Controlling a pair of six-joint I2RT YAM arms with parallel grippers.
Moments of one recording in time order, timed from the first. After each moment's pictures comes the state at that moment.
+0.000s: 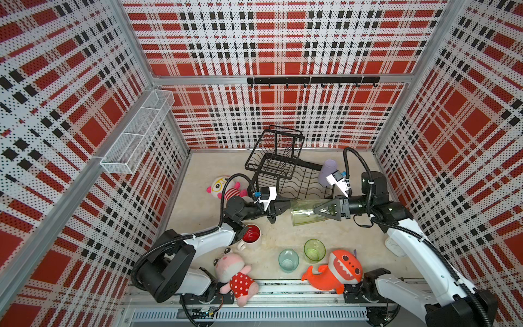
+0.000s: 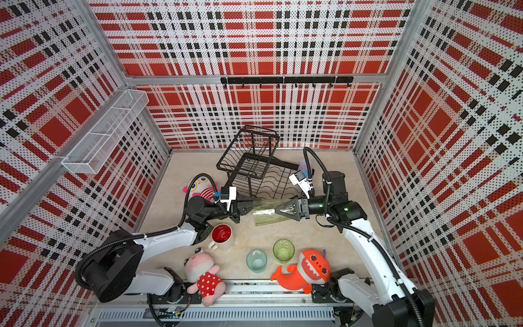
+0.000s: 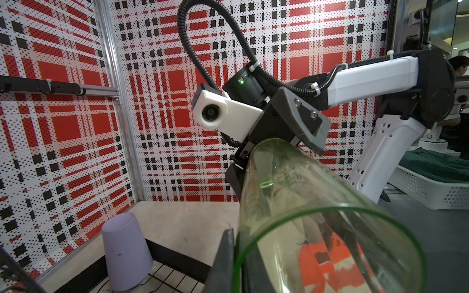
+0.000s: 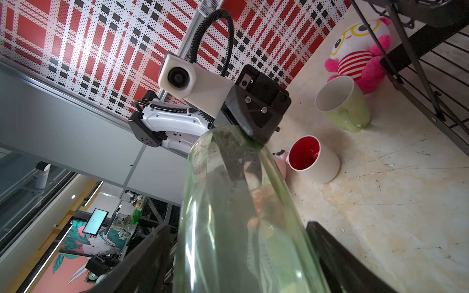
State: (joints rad) left arm -0.65 1.40 0.58 1.18 0.81 -0.17; right arm 0.27 1.03 0.93 -0.45 -1.27 0.35
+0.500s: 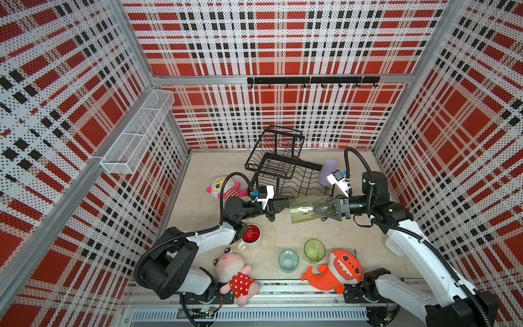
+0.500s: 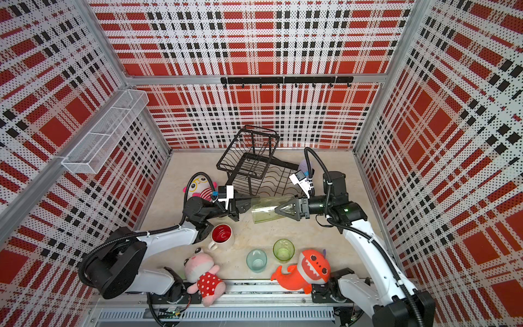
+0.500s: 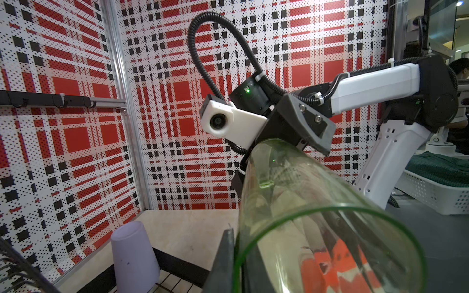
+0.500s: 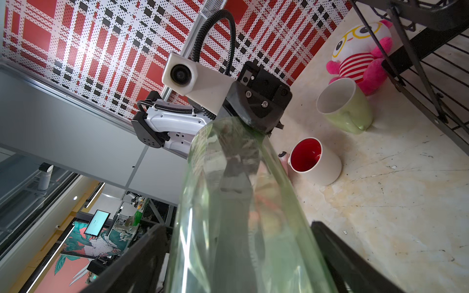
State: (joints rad) left arm -0.61 1.44 0.58 1.29 0.81 -0.23; right arm 0.27 1.03 0.92 -0.42 -1.27 0.39
